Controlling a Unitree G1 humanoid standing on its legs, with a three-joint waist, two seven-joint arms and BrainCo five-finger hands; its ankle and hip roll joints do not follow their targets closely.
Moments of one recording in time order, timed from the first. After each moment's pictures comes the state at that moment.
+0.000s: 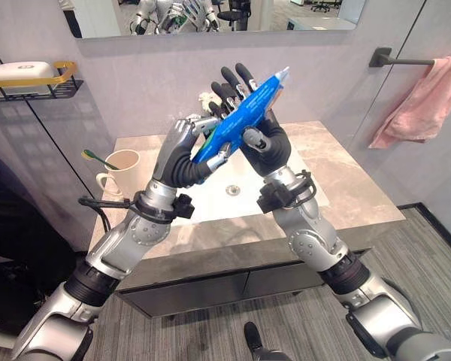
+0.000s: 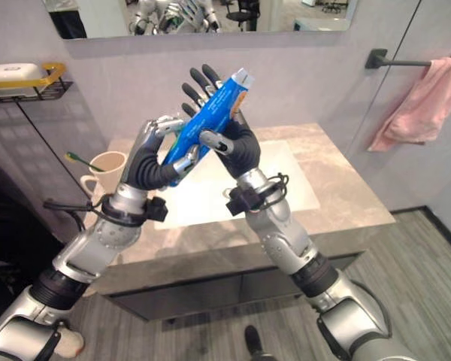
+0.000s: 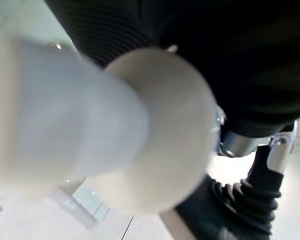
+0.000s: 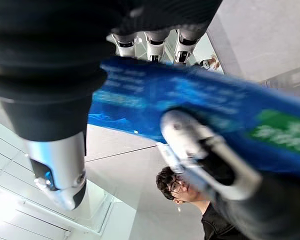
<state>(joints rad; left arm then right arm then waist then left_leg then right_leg) -0.48 0.62 -0.41 -0.14 0.23 -0.32 0.42 -0.64 -0.32 0.53 -0.07 0.97 -0.29 0.00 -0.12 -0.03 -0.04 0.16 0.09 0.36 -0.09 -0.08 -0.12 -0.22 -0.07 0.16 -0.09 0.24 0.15</state>
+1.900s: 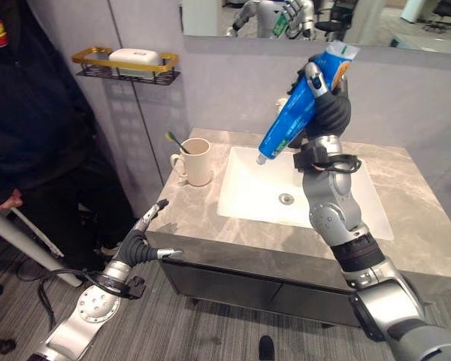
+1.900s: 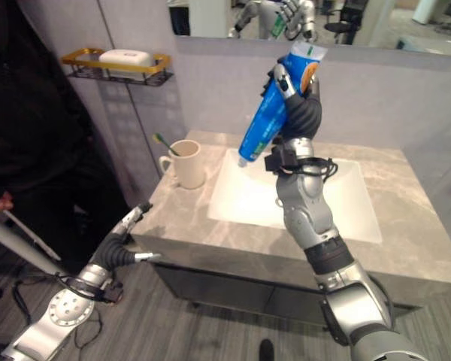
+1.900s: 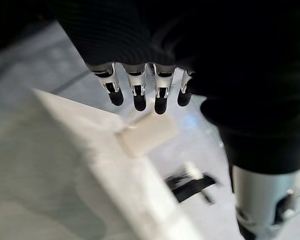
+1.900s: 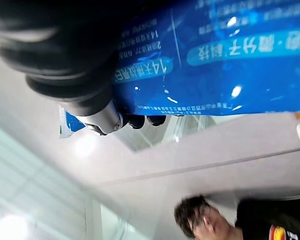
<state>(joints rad) 0.17 0.85 -0.28 -0.10 -0.15 -0.29 0.16 -0.77 -0.37 0.28 0.09 0.81 -0.34 -0.27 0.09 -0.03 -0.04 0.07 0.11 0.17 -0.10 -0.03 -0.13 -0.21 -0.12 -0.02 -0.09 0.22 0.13</state>
